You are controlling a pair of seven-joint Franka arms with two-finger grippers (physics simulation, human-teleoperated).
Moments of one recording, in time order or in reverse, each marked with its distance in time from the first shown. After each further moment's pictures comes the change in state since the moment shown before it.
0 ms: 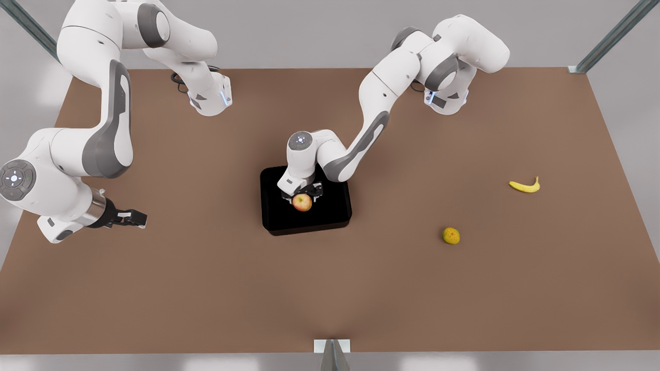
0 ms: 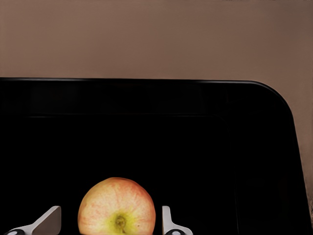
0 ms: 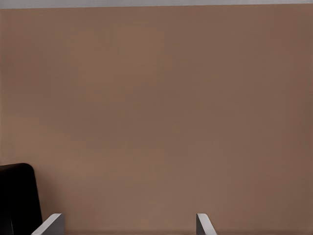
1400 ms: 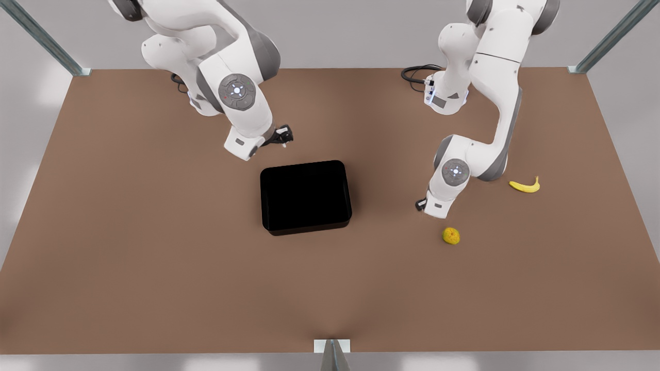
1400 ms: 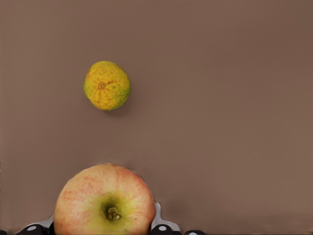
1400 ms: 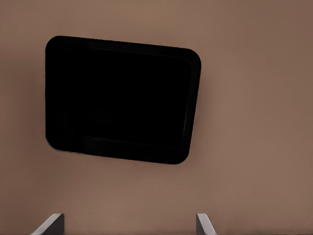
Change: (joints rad) left arm 0.609 -0.667 0.000 -0.903 -0.114 -0.054 0.404; right arm 0.488 -0.243 0.169 -0.334 0.078 -0.028 0.428
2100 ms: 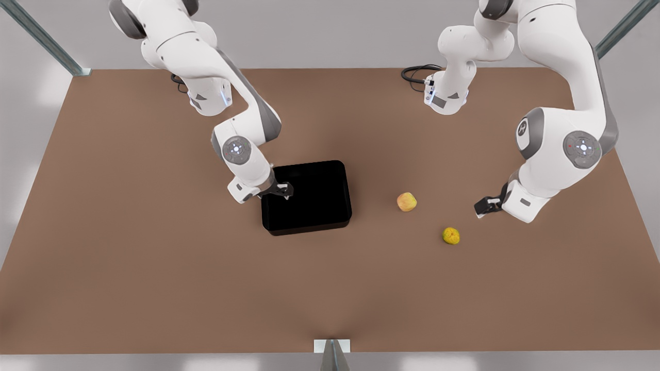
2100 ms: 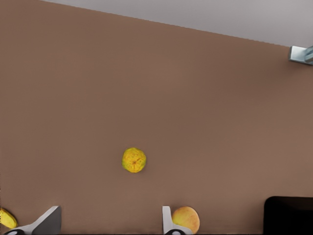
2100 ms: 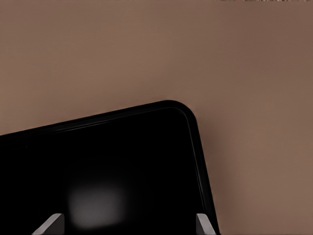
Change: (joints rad) left arm 0.172 -0.039 0.048 0.587 -0.146 -0.470 0.522; right arm -0.067 0.148 -0.024 -0.259 -0.008 0.601 0.149
